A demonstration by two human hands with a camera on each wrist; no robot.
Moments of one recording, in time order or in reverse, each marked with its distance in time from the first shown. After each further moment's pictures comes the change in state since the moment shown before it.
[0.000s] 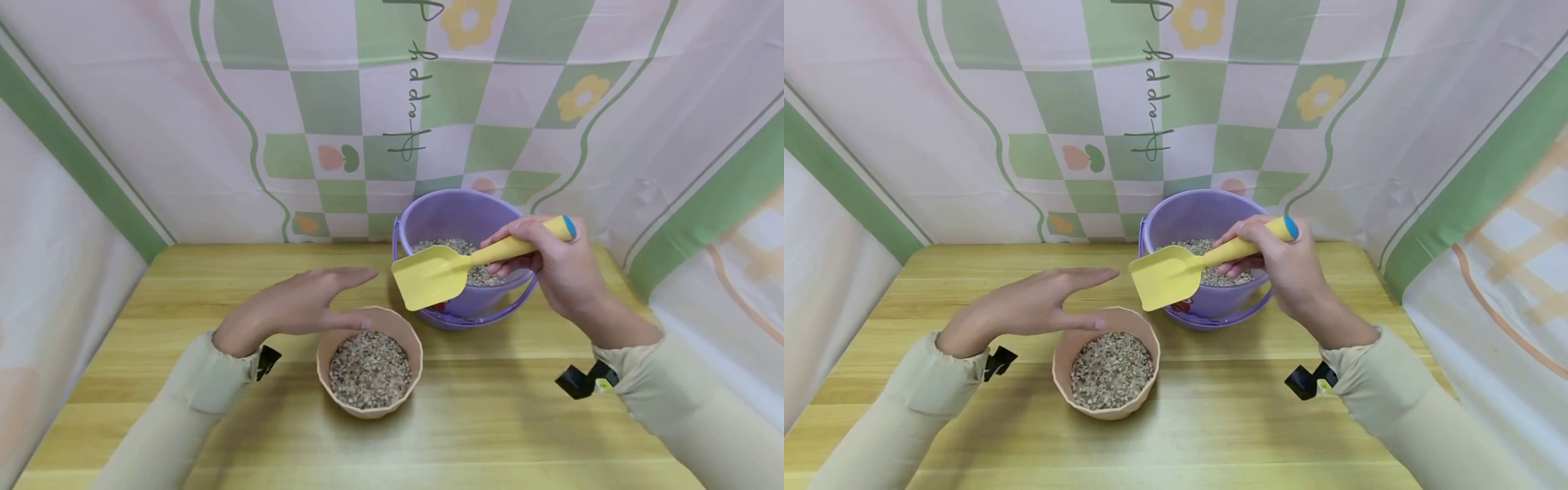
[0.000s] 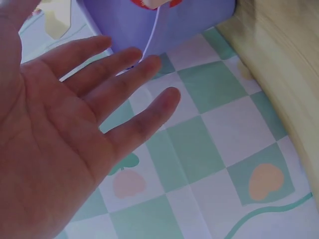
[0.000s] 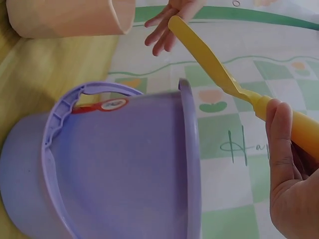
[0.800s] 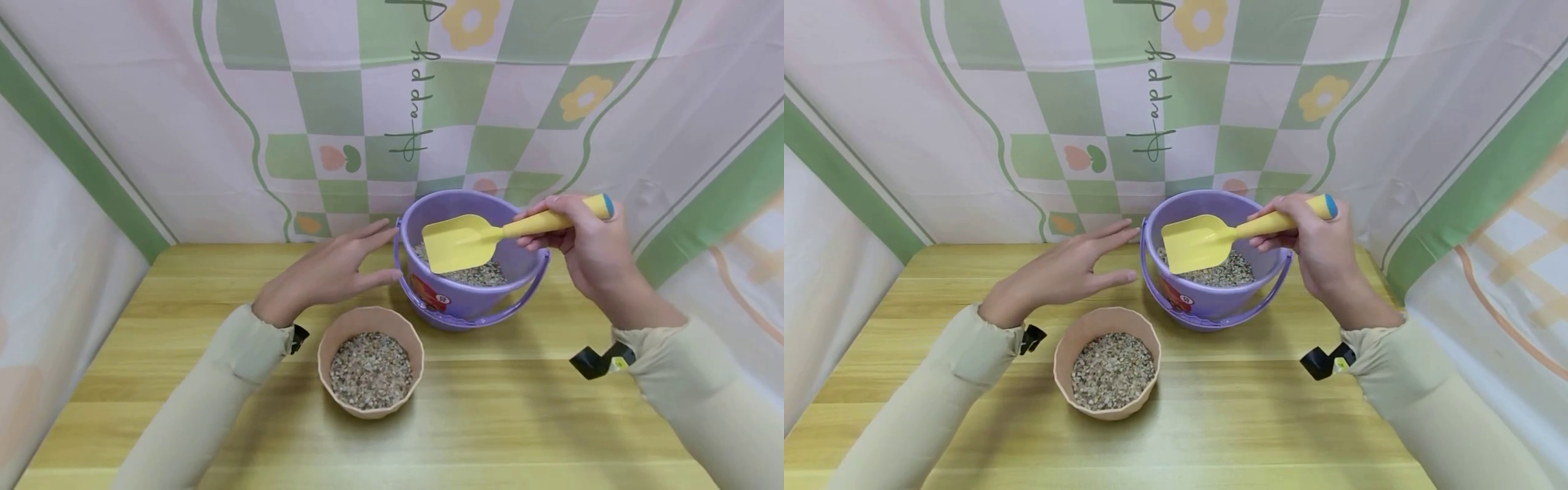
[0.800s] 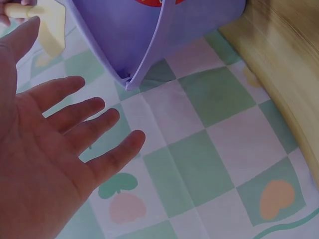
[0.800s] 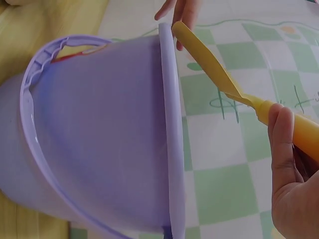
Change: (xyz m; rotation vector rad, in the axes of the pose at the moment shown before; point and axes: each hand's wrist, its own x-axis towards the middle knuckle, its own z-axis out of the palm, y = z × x) left_hand 0.045 0.007 -0.009 0.086 0.190 -0.063; right_hand 0.018 -0.009 -0.035 0.163 0.046 -0.026
